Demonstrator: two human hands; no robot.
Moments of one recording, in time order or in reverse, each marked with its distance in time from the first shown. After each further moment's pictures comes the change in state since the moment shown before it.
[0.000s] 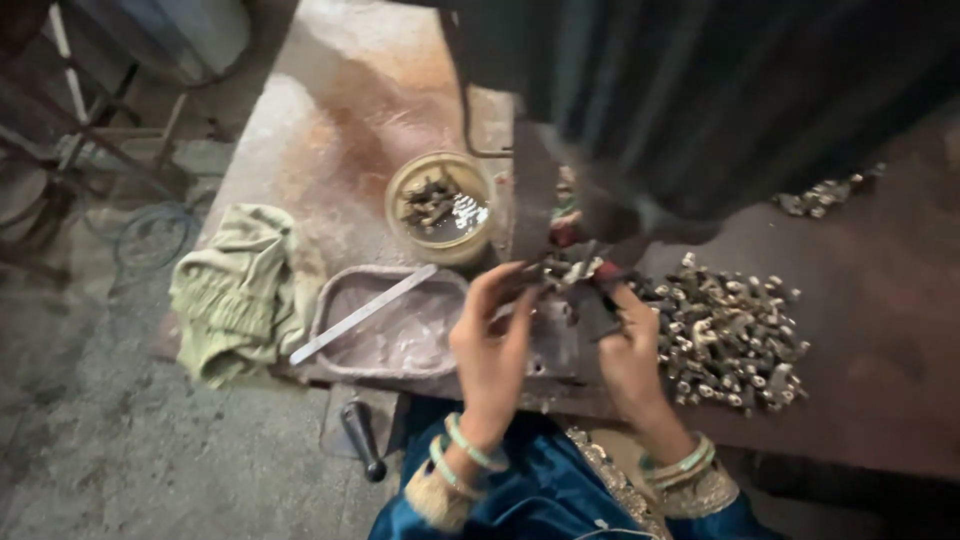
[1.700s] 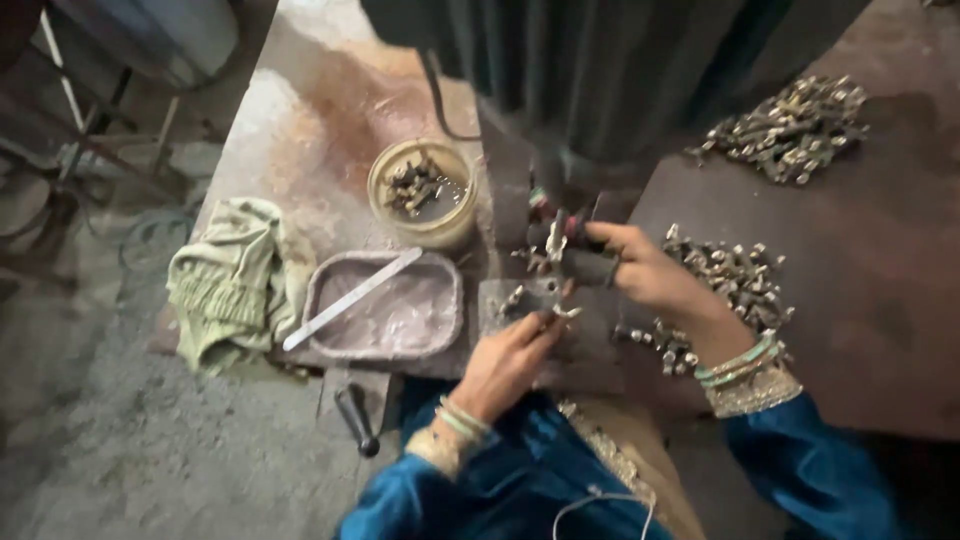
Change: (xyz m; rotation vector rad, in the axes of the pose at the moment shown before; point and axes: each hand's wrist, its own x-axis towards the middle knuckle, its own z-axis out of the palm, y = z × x) left_hand -0.032 -0.084 -0.030 0.707 -0.771 0.503; right_hand 0.084 -0.115 -0.026 0.254 -0.683 0.451
